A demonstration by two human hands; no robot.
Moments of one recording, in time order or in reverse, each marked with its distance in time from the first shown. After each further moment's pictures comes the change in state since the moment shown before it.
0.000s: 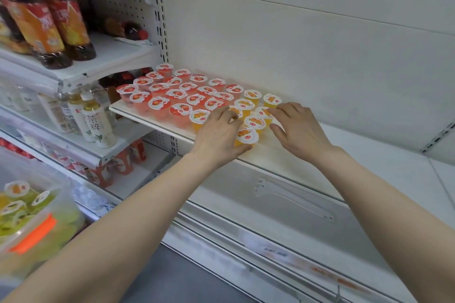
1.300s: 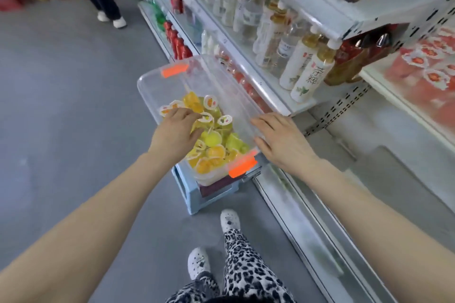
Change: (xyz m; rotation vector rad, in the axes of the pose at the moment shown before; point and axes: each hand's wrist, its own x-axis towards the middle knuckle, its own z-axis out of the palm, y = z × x) left_hand -0.400 -0.415 -0.086 0.029 -0.135 -0.803; right_hand 0.112 -0.517 0.146 0.351 -0.218 -0.674
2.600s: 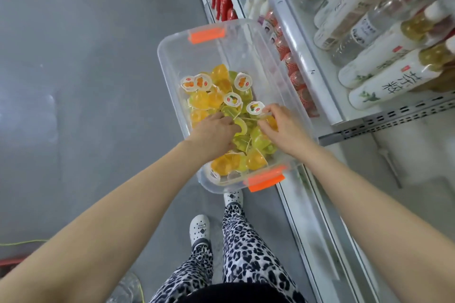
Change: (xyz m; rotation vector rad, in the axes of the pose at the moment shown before) left_hand 0.047 -0.014 0.076 0.154 -0.486 0.048; right_hand 0.106 0.031 0.114 0.508 -0.348 0.214
